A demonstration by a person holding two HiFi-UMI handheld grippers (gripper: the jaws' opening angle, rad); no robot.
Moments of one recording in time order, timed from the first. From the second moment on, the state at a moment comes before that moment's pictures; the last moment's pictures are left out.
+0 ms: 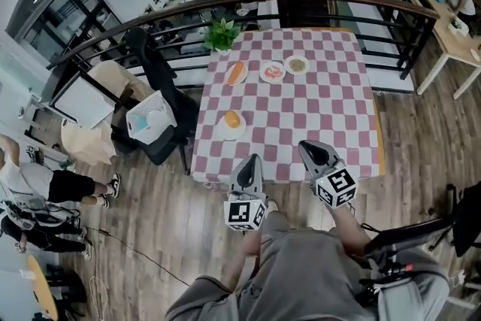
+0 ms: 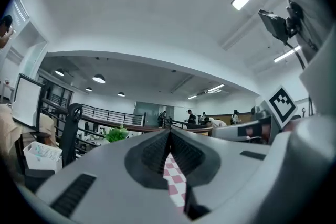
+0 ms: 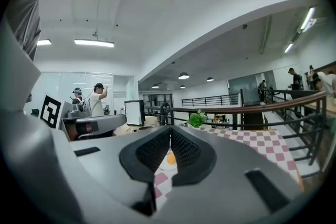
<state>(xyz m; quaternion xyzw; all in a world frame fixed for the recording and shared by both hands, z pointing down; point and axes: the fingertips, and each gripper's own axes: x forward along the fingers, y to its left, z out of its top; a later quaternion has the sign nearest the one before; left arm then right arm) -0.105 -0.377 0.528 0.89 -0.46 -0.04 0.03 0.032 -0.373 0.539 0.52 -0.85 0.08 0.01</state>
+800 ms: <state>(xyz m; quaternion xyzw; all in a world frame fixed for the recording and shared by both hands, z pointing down) -0.138 -0.528 0.487 0.91 -0.40 -0.07 0.03 -0.010 -0.487 0.481 0.55 -0.84 0.00 0.04</state>
